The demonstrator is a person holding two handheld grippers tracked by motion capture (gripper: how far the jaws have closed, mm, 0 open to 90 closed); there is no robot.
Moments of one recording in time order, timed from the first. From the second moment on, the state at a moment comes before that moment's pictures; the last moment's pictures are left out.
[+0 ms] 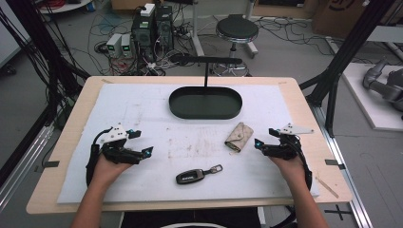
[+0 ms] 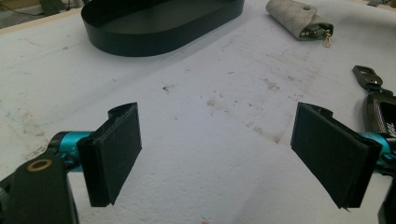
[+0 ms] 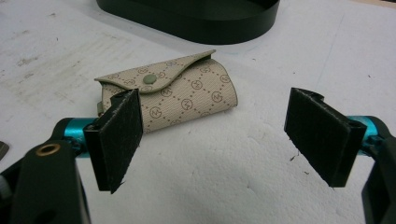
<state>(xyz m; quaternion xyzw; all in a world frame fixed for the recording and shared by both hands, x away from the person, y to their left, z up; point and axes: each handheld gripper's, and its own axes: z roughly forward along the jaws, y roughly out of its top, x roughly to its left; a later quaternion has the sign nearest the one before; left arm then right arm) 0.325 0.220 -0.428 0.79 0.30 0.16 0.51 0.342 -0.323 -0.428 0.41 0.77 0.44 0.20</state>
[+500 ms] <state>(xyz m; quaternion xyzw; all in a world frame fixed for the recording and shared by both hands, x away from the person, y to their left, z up) 0.325 0.216 -0.429 0.79 0.30 0.16 0.51 0.342 -0.324 -0.428 0.43 0.77 0.44 0.19</state>
